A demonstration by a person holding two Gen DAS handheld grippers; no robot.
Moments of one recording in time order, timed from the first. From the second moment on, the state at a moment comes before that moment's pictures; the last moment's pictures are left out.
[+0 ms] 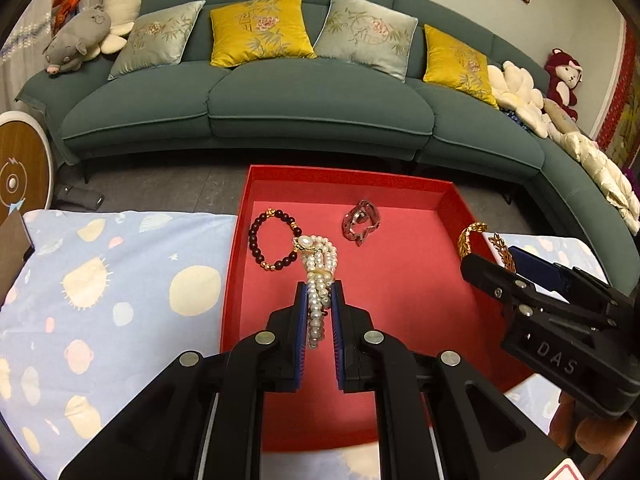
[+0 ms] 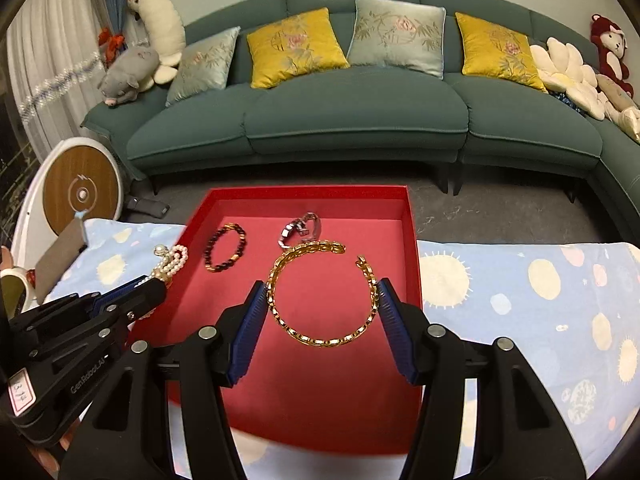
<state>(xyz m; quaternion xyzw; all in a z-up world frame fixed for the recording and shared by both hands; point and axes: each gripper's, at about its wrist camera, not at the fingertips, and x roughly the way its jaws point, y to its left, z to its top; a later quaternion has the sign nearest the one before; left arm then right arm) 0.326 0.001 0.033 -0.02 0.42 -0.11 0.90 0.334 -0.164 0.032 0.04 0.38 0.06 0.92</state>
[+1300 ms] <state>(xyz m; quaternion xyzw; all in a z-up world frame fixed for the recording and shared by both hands) 0.154 0.017 0.050 0.01 0.43 -0.10 0.90 0.135 -0.208 0.063 0.05 0.35 0.05 0.94</state>
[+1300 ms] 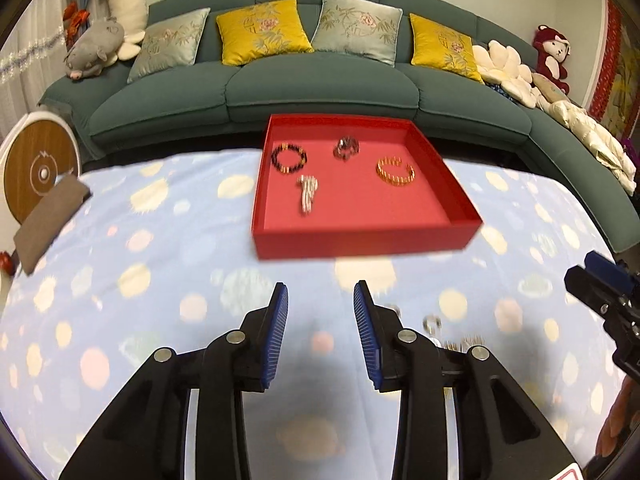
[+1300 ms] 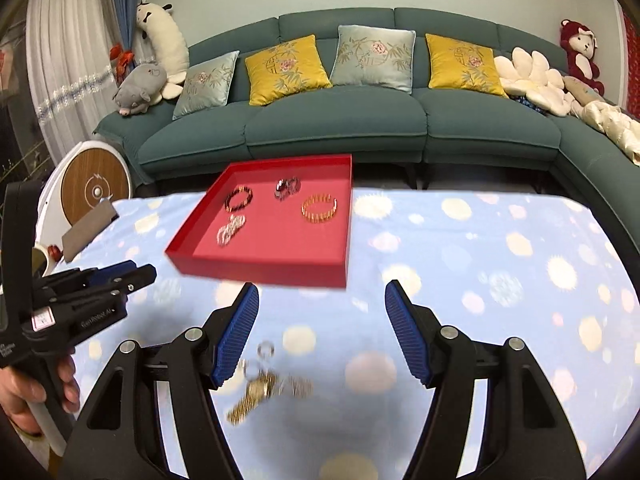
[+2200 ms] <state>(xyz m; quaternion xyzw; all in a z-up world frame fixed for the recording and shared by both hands) 0.121 0.048 0.003 -0.03 0.46 -0.08 0.88 0.124 -0.141 -0.048 0.04 0.45 0.09 0.89</state>
